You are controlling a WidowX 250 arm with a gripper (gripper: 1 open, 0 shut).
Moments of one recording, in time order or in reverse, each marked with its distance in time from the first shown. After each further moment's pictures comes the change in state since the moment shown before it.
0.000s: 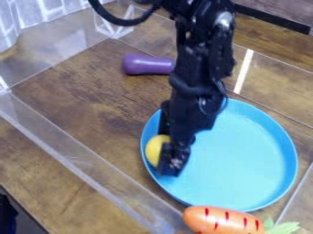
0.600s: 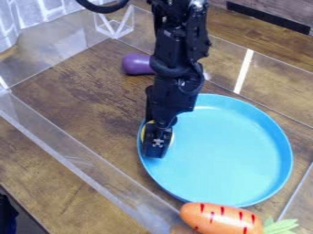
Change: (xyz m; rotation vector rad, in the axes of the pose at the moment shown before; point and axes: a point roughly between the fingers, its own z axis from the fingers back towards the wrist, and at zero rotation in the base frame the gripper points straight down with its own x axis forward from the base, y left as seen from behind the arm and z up) arm -0.013 0.021 -0.007 0.013 -0.024 0.015
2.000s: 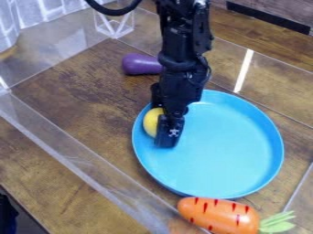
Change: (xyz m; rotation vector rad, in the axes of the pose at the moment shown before) arm 0.016 0.021 -0.006 -0.020 -0.033 0.143
